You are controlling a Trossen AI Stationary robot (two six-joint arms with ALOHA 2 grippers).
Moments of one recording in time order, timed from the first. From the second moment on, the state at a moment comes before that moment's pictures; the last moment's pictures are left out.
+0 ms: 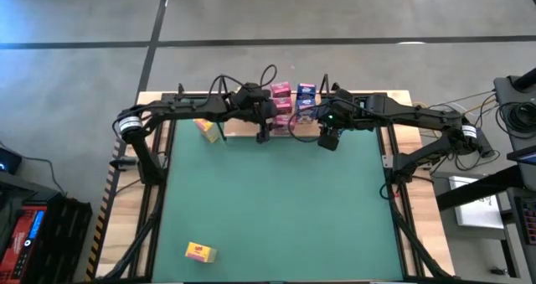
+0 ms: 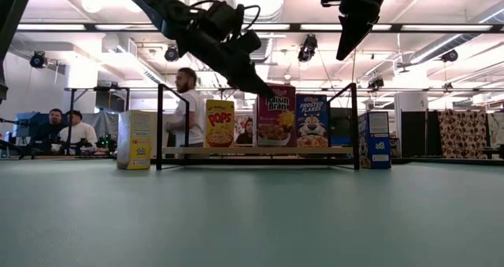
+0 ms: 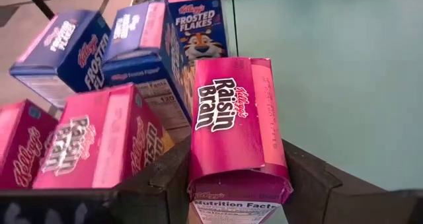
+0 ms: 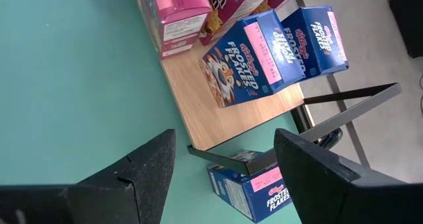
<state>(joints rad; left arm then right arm) 0.42 1.76 1.22 -0.05 0.25 0.38 -0.22 1.35 1.35 -1.06 0.34 -0.01</state>
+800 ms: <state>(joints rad) 0.47 1.76 1.21 -0.08 0.24 0.35 -0.22 1.35 1.35 -1.06 0.34 -0.01</state>
